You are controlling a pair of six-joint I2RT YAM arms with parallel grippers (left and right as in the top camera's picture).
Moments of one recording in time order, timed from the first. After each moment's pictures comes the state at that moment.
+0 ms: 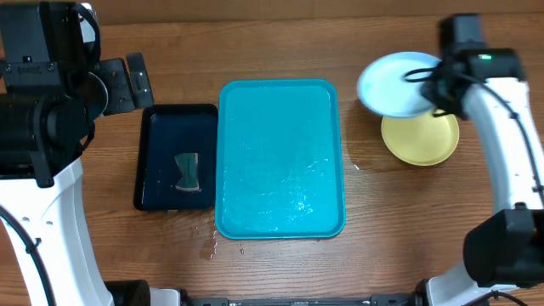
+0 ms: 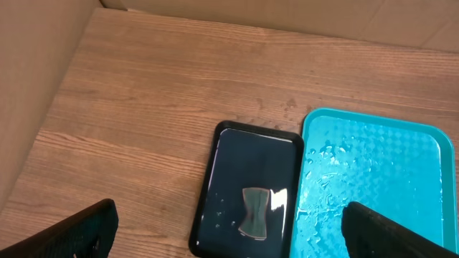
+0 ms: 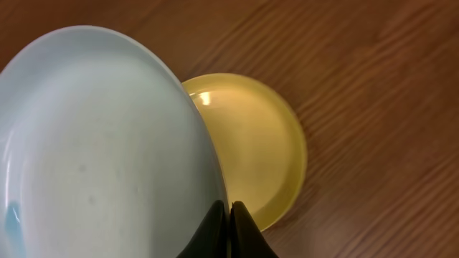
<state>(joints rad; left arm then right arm) 0.00 1.57 2.31 -1.58 -0.18 -0.15 -0.04 1.77 1.67 -1.14 0.27 0.67</state>
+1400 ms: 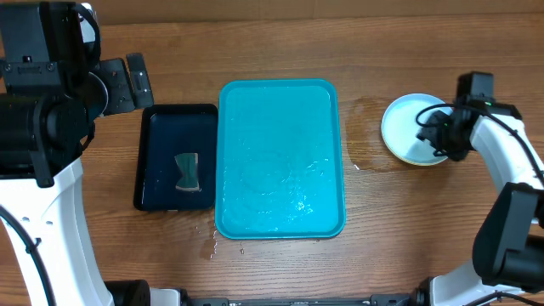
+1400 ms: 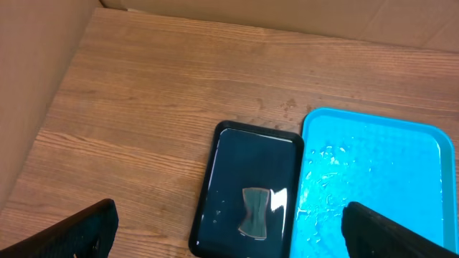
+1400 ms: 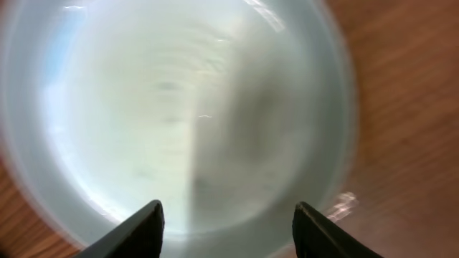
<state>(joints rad) 0.00 1.57 2.31 -1.58 -0.18 -0.15 -0.17 1.76 1.21 -0.75 -0.04 0.39</state>
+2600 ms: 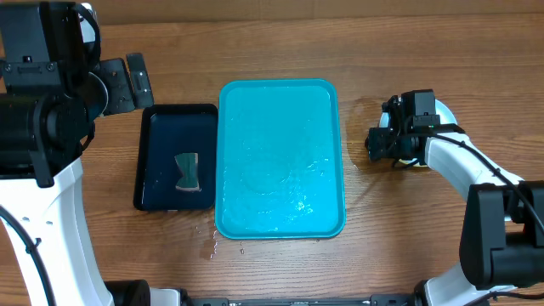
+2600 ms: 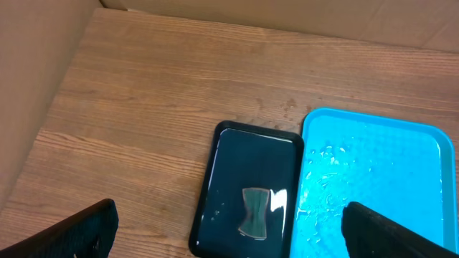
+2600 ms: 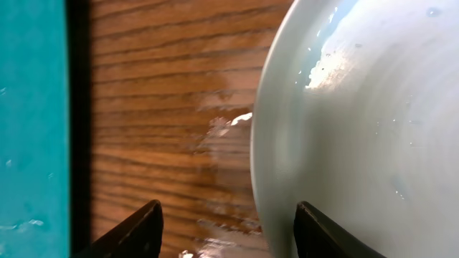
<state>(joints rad) 0.00 1.57 2.31 -1.58 -0.18 -0.15 0.05 1.76 0.99 -0.42 -0.20 0.09</state>
